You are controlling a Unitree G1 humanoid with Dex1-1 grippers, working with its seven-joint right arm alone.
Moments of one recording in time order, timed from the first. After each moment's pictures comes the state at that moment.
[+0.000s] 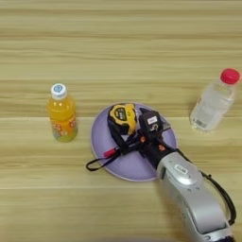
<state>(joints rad) 0.12 -0.07 0.23 -0.19 0.06 0.21 0.24</state>
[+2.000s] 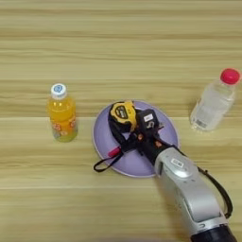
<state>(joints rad) 0.05 -0.06 0.21 -0.08 0.06 0.20 0.27</state>
